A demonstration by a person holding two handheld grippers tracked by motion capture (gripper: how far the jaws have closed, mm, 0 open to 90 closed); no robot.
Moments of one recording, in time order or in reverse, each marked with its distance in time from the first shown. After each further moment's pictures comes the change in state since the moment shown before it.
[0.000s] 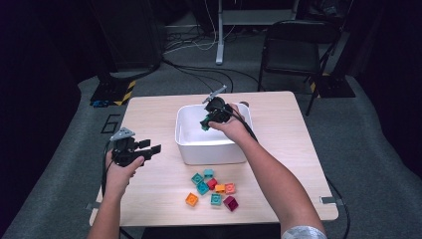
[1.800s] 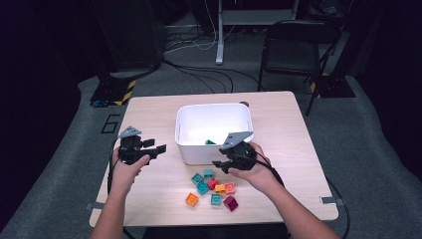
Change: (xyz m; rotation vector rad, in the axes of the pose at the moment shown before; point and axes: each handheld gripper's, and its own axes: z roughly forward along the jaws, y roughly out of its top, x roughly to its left) left arm -0.003 0.002 0.017 0.029 -0.013 -0.018; right arm 0.095 -0.107 -0.084 -0.119 0.039 -0.132
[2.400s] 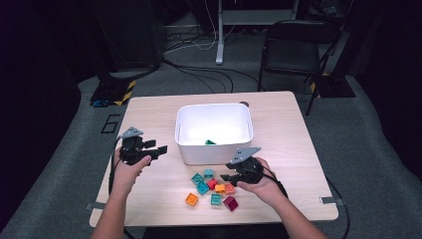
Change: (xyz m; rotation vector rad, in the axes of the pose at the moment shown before) left arm 0.000 -0.002 0.004 0.014 0.004 0.004; right arm -0.001 -0.061 0.019 0.009 0.061 0.037
